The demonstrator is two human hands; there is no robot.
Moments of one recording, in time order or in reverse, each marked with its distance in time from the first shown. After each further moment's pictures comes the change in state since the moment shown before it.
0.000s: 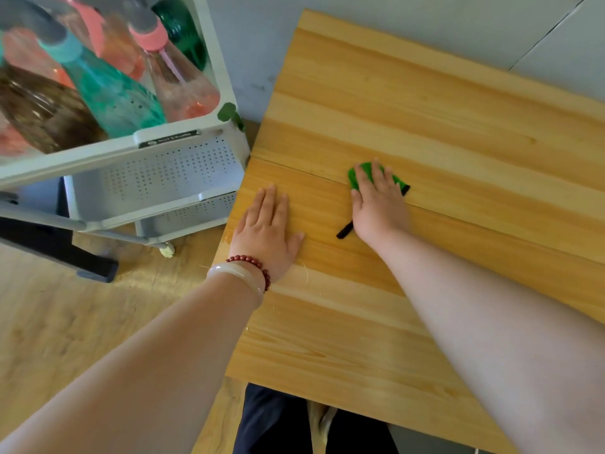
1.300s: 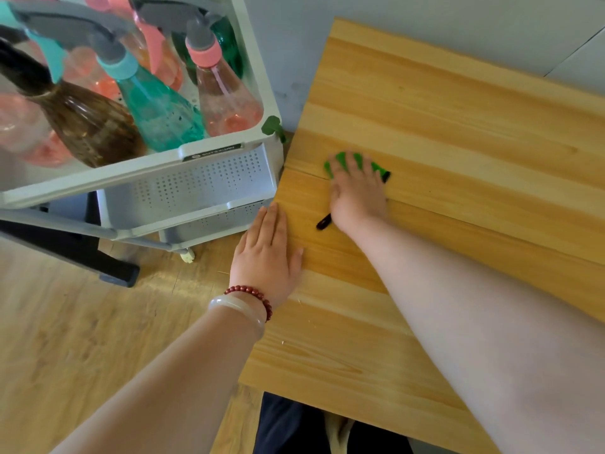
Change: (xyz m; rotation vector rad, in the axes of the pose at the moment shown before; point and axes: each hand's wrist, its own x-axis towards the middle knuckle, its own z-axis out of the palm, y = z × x) left_hand -0.018 -0.053 0.001 -0.030 0.126 -0.001; right_hand 0.033 -0.095 0.008 -0.019 0.034 -0.084
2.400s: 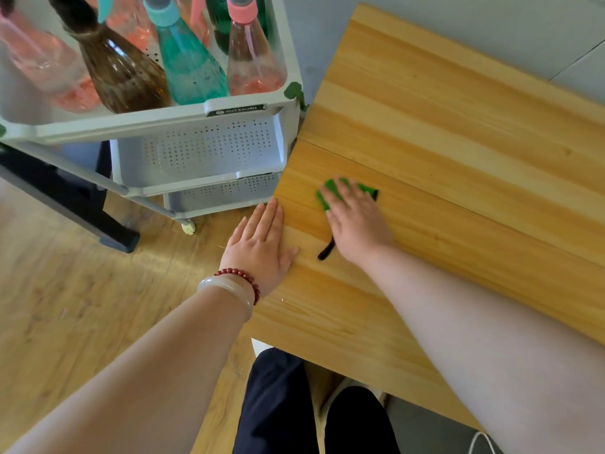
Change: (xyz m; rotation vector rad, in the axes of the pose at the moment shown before) left_hand -0.052 -0.017 0.012 0.038 -0.082 -0.014; right_hand -0.080 0.013 0.020 -0.117 -0.148 -0.277
